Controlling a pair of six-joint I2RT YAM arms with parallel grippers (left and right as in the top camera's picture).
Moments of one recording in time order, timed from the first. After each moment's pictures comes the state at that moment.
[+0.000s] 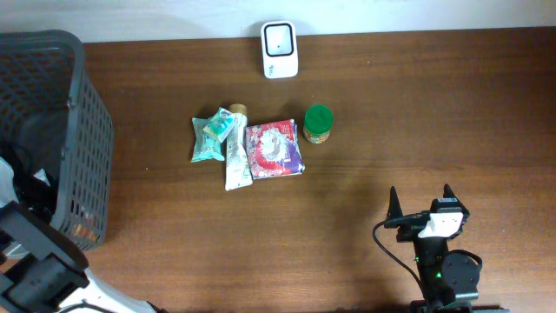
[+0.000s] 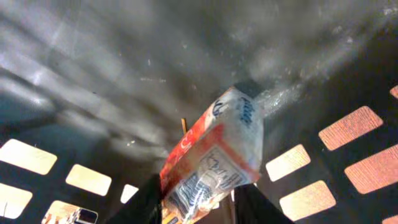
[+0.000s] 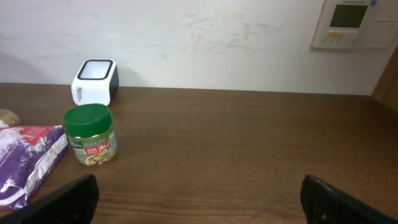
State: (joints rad) left arm 0.71 1.98 1.55 -1.35 0.01 -0.04; right arm 0.03 0.01 0.01 -0.07 0.05 -0.03
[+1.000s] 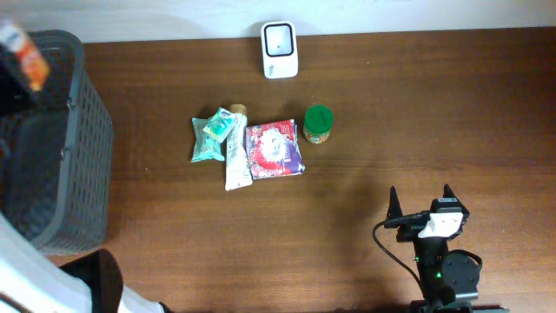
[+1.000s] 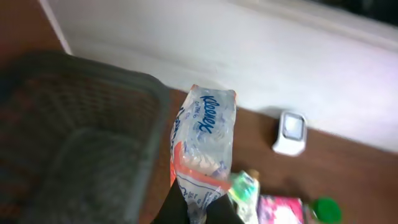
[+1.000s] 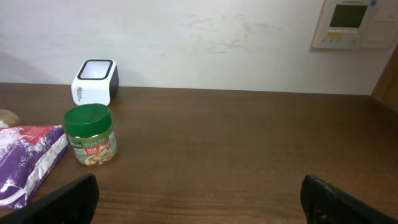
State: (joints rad) left arm 0.36 1.80 2.92 -1.68 0.23 -0.09; right arm 0.03 0.01 0.01 -0.07 0.05 -0.03
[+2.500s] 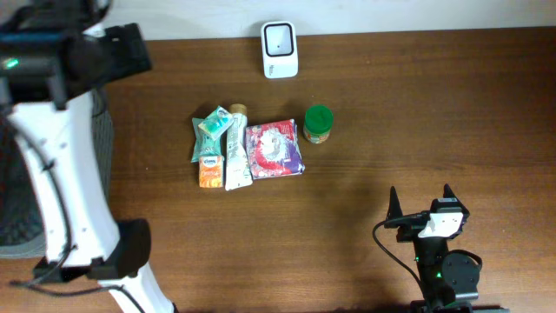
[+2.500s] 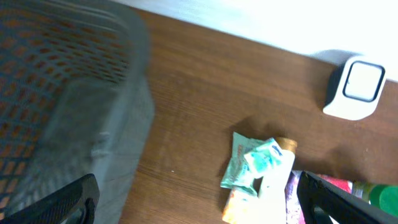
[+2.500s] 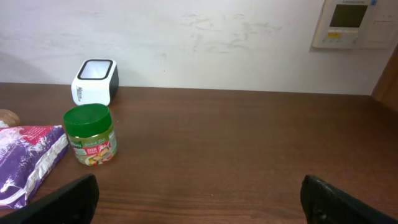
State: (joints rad) left arm -0.01 1.99 2.78 -1.69 -0.20 -0.25; right arm 0.03 0.01 0.01 -0.07 0.05 -0.03
